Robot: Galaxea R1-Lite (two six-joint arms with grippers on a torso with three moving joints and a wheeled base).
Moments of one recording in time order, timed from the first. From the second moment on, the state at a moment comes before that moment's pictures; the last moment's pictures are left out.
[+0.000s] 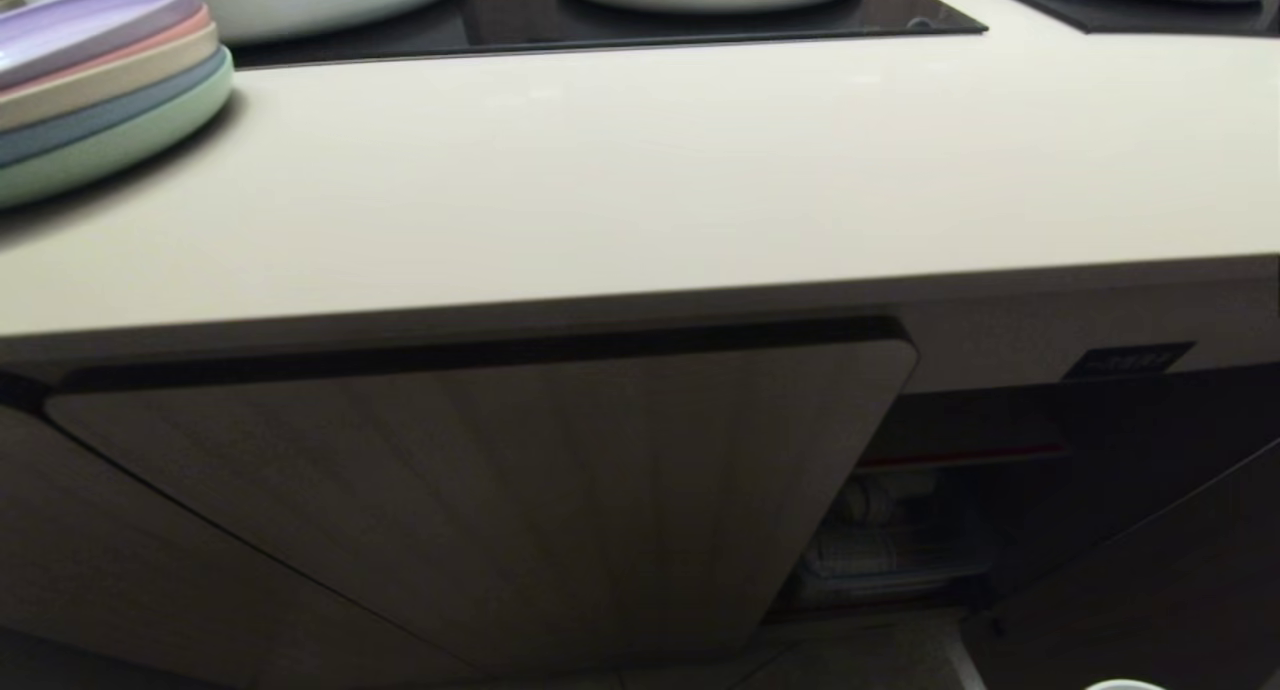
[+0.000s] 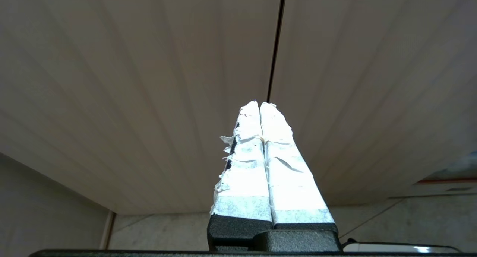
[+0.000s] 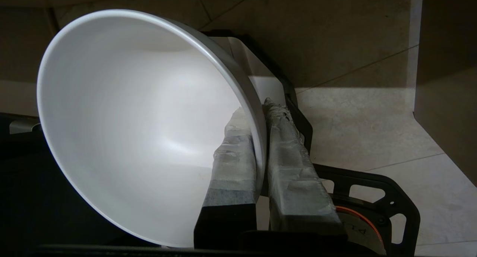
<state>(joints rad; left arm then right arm) 0.00 0.00 0.00 0.00 0.01 -0.03 0.36 0.84 -0.45 0.47 0.08 0.39</state>
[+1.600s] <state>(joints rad) 0.00 0.00 0.00 0.00 0.02 -0.03 0.35 0.87 -0.45 0.46 0.08 0.40</state>
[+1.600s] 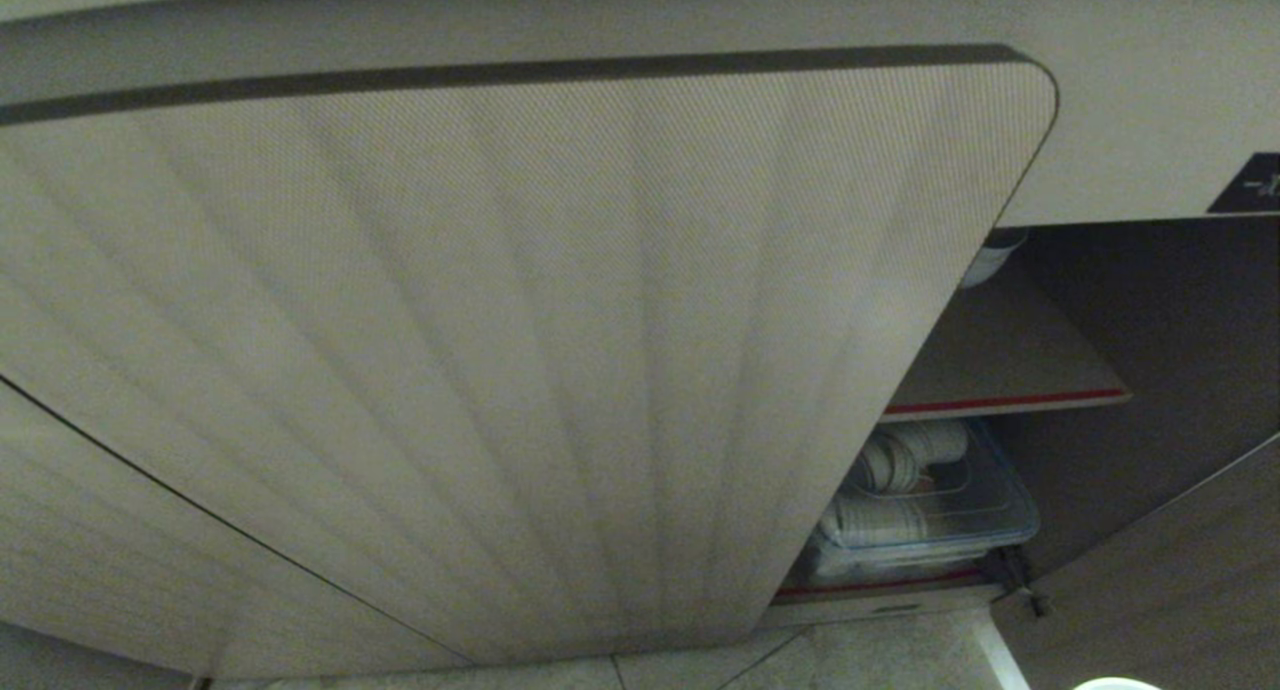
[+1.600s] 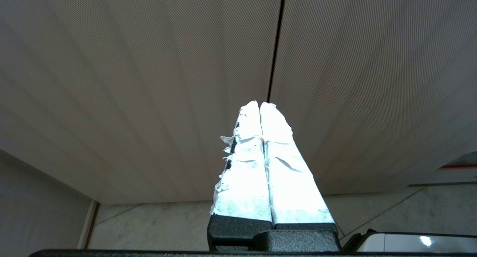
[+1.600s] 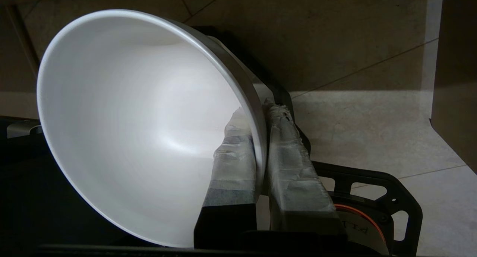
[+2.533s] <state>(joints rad) 0.00 0.00 0.00 0.00 0.01 -0.03 0.37 0.90 -0.46 0.42 0.06 0.40</state>
